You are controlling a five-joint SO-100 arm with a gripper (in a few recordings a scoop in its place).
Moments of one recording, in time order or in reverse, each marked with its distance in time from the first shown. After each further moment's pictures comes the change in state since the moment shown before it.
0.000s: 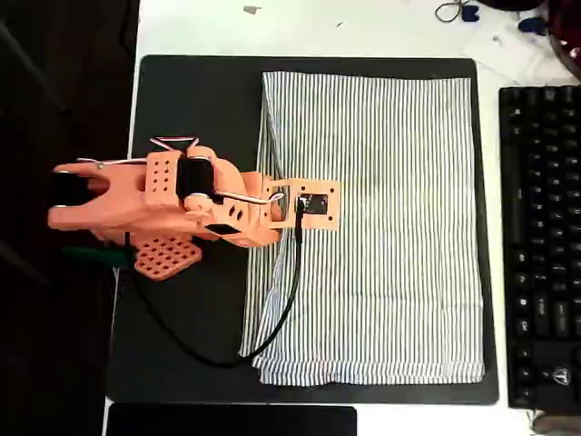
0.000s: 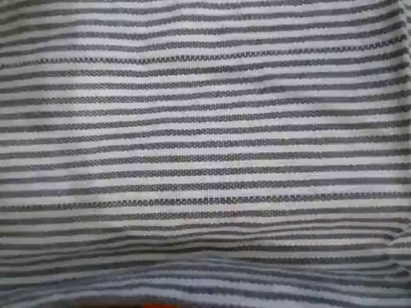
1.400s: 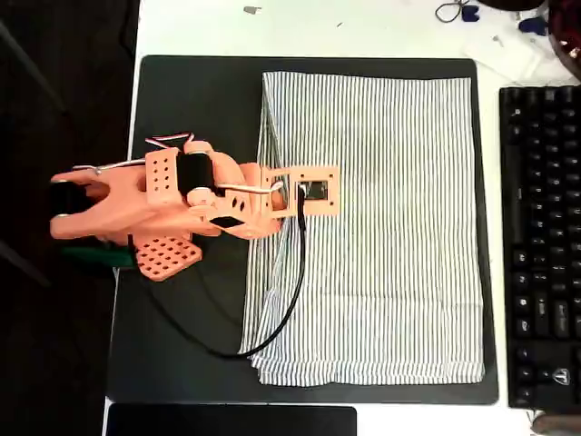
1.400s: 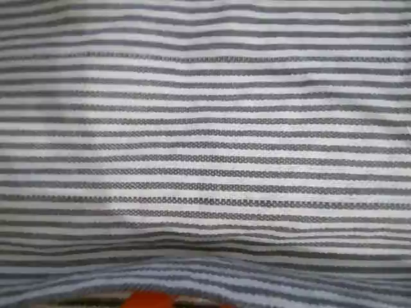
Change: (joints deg) arm -6.0 0.0 0.0 0.2 2.9
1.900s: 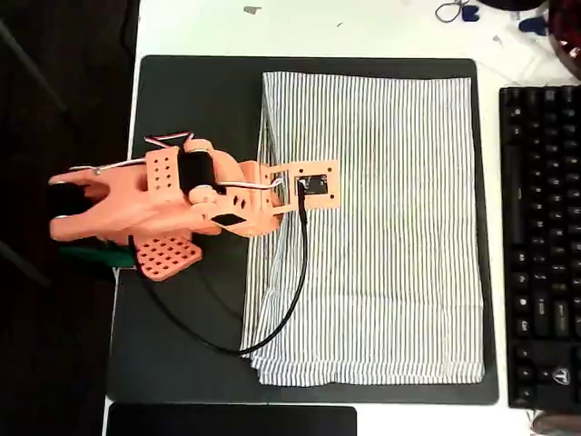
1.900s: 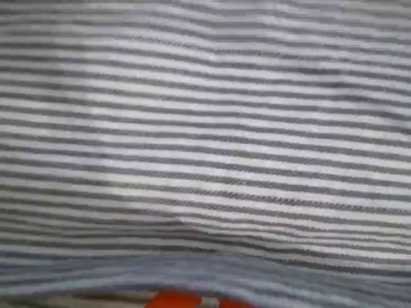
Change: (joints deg) arm -3.9 -4.8 -5.3 1.8 -1.0
